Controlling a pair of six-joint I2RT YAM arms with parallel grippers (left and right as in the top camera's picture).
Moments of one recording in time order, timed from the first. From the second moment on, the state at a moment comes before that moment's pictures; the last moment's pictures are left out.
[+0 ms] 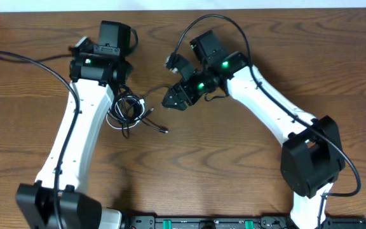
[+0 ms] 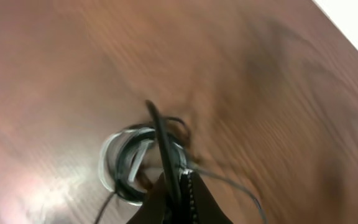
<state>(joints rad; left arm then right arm) -0.17 1.59 1.53 -1.02 -0.35 -0.89 0.58 2.01 1.68 -0.75 -0.68 -0.08</state>
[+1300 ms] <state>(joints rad) -0.17 1.20 1.53 -0.81 -0.19 -0.99 0.59 2.01 1.68 -0.71 -0.89 -0.06</state>
